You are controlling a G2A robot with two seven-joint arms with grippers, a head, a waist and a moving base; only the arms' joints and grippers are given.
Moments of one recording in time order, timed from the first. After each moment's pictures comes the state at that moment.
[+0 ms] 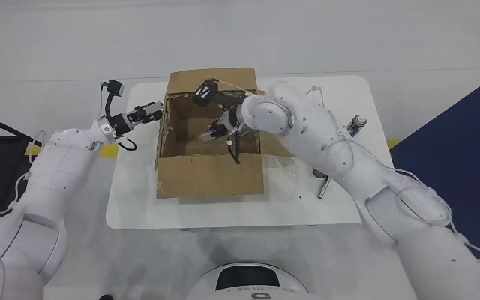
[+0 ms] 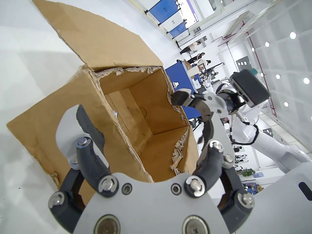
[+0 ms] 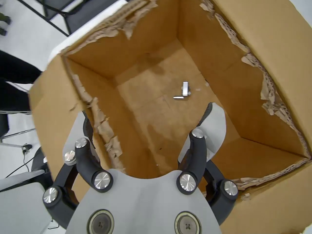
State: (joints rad) left arm 0.67 -0.96 -0.78 -0.61 -0.58 -0.91 -0.91; right arm -0.45 -1.42 0.48 -1.11 -0.57 -0.23 0.89
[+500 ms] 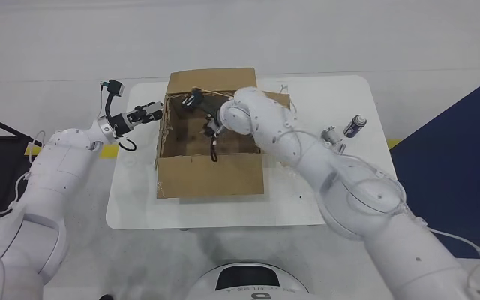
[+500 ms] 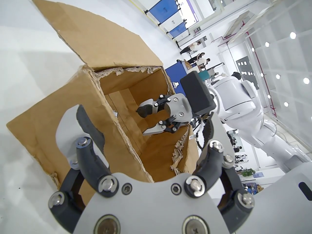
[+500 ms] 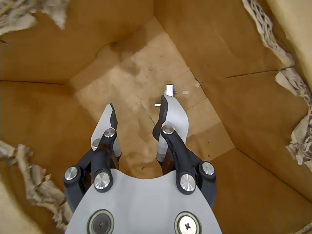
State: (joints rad) left arm 0.67 -0.96 -0.78 -0.61 -0.58 -0.91 -0.91; right arm -0.34 -1.72 0.27 -0.55 -0.60 -0.28 0.72
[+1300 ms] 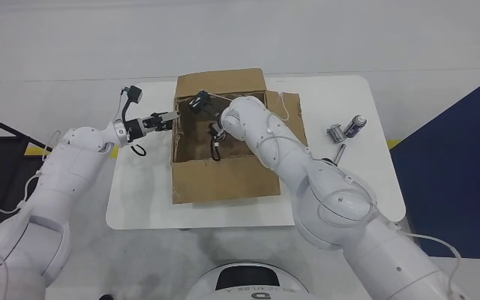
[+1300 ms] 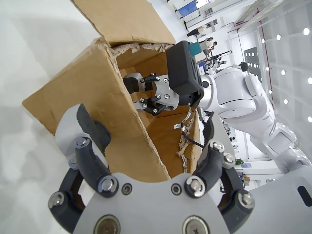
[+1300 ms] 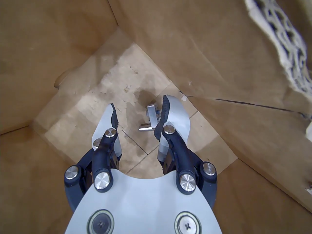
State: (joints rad) left arm 0.69 -0.97 -0.76 -0.70 -0.51 -0.77 -0.94; right arm -0.34 -1.89 0.26 -0.19 -0.67 -0.29 0.55
